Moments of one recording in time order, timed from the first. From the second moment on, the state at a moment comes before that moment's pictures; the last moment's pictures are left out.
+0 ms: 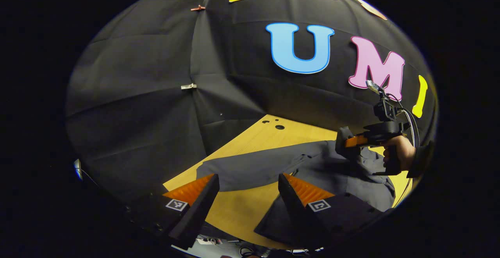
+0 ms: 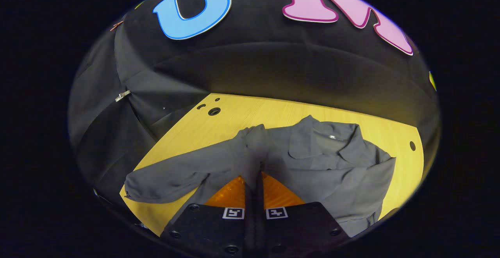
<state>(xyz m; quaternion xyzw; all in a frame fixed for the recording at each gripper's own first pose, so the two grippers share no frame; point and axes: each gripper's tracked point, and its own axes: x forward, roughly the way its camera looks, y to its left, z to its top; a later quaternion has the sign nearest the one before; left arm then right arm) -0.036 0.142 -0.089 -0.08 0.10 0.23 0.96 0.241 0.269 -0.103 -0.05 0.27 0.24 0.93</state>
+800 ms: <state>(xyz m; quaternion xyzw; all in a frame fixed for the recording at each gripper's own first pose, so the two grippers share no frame) -0.011 0.256 -0.142 -0.14 0.12 0.27 0.94 0.171 0.278 -0.115 -0.04 0.30 0.22 0.93</state>
